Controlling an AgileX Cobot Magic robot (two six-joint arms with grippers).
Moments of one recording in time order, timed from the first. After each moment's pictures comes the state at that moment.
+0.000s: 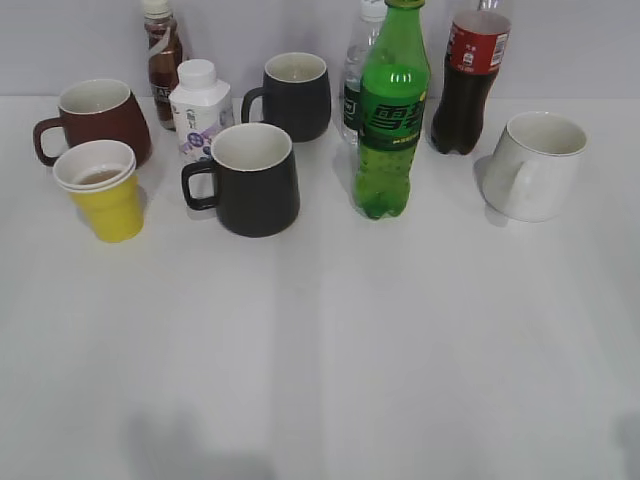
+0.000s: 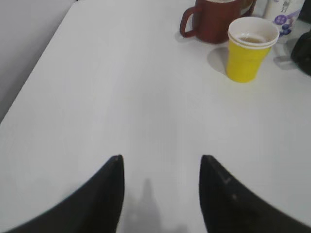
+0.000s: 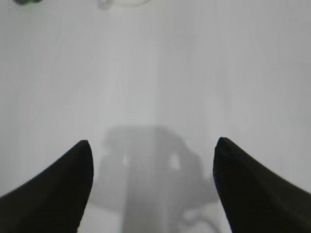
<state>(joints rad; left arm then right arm) -0.01 0.00 -0.52 0.10 1.07 -0.09 0.01 0.14 -0.51 0.07 1.04 -0.06</state>
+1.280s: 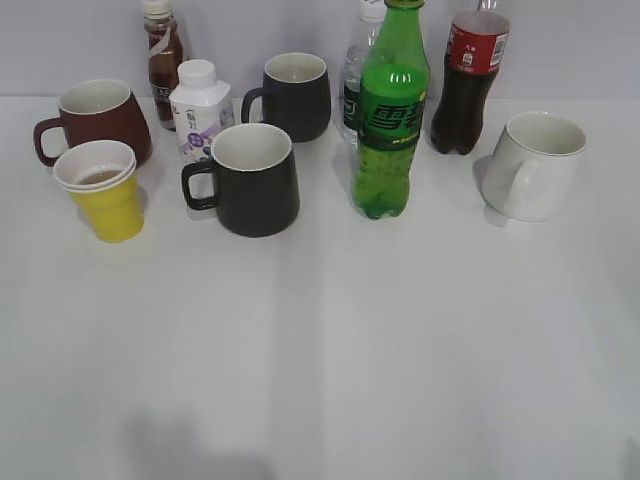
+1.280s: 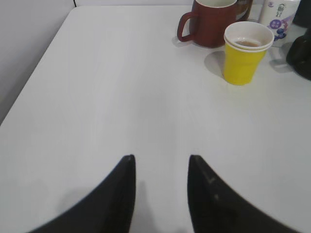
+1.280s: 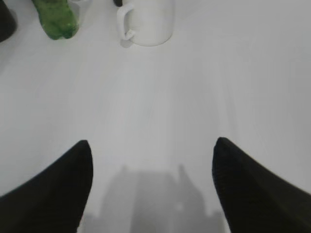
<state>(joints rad) -0.02 -0.01 -0.52 0.10 1.07 -0.09 0.08 -0.01 -0.50 0.07 1.04 -0.06</state>
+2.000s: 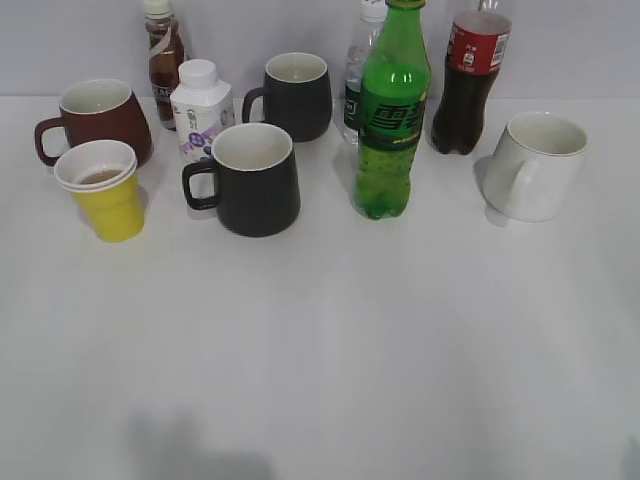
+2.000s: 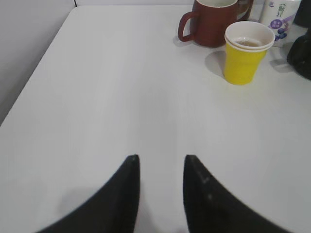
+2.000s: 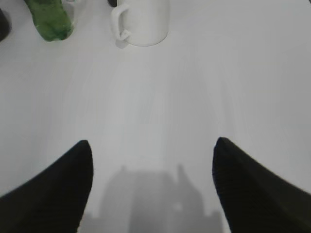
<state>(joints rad) -0.02 -0.01 -0.52 0.10 1.07 -0.09 0.06 -0.01 -0.50 0.07 1.04 -0.06</state>
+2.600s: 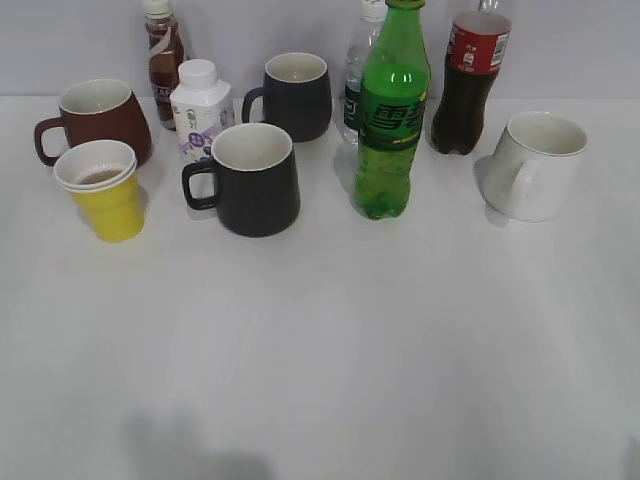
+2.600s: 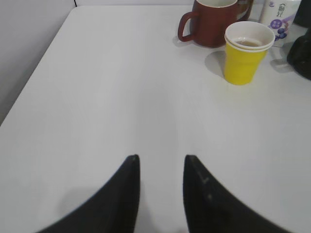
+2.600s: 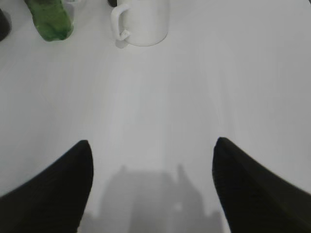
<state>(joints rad) -0.02 -0.01 -0.52 0.10 1.07 -0.09 0.06 -0.01 -0.50 0.07 1.04 -0.06</state>
